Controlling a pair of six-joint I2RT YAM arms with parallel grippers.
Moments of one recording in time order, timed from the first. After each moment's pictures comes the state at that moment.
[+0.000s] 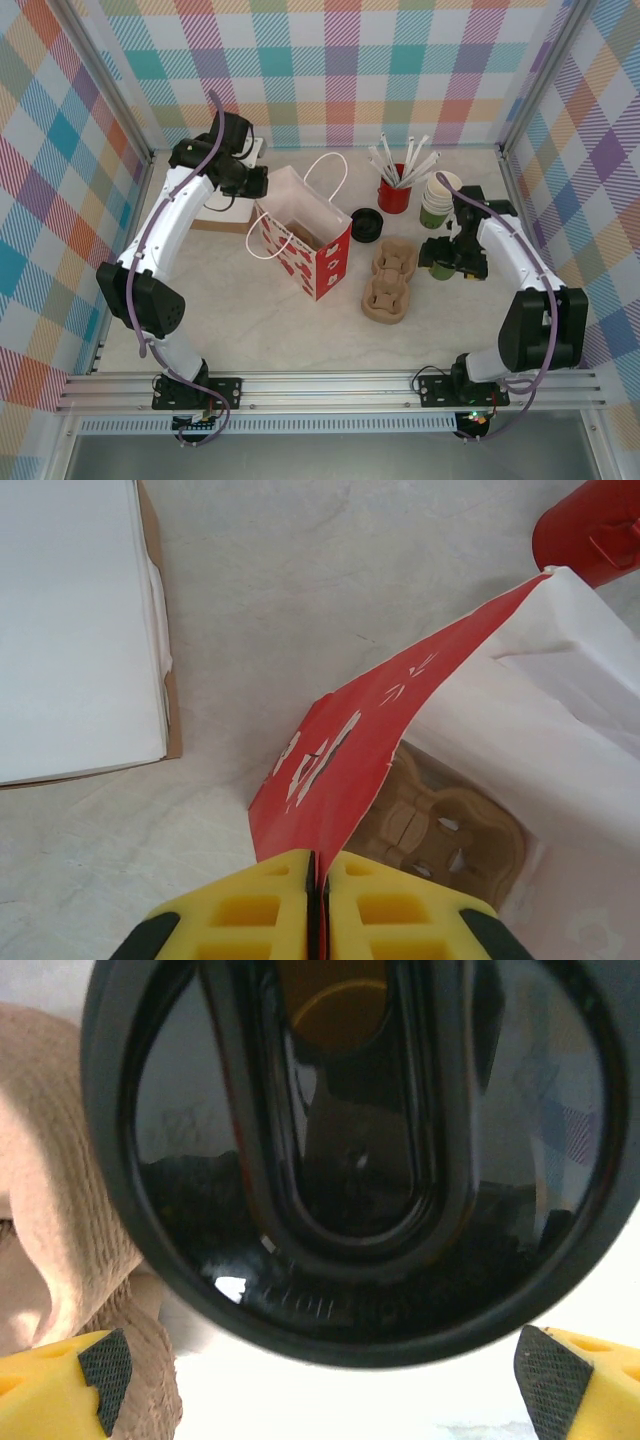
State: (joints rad) left arm -0.31 1.73 1.90 -1.18 0.09 -0.15; right arm 0.05 1.46 1.14 -1.18 -0.07 0.25
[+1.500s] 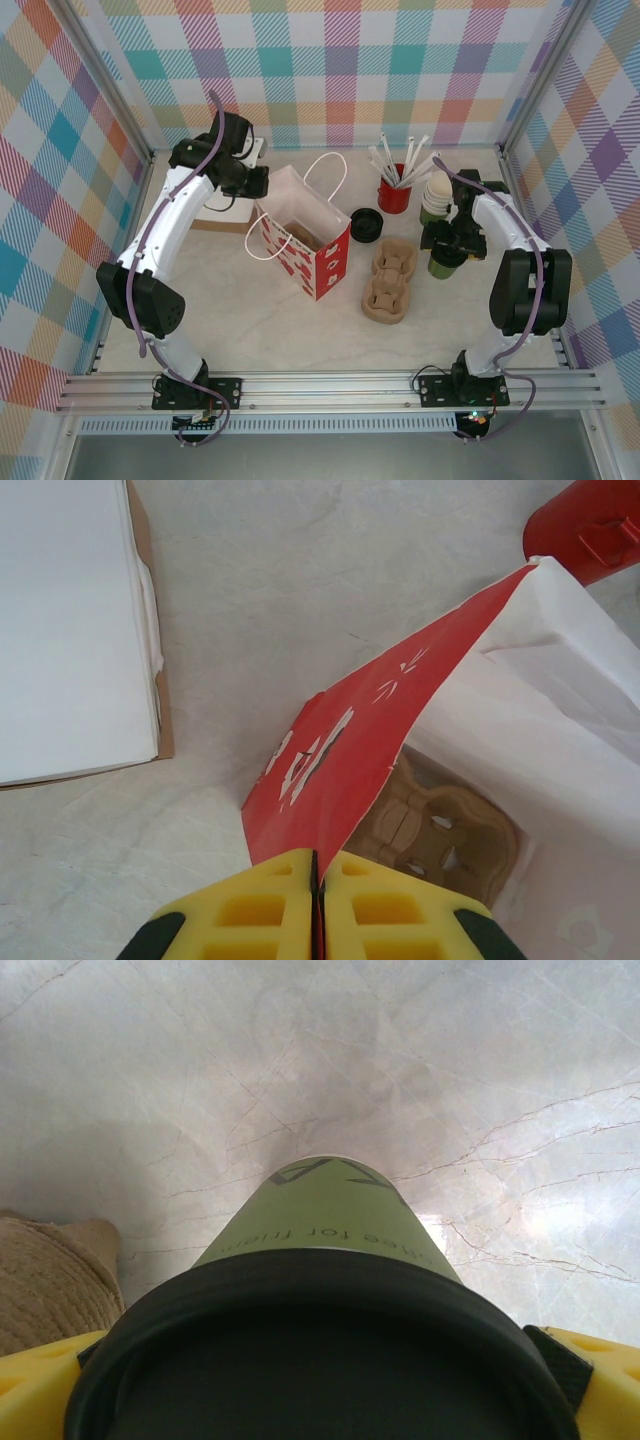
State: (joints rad) left arm -0.31 1.73 1.90 -1.18 0.11 -0.15; right arm 0.02 1.68 1.31 -1.12 -0.02 0.20
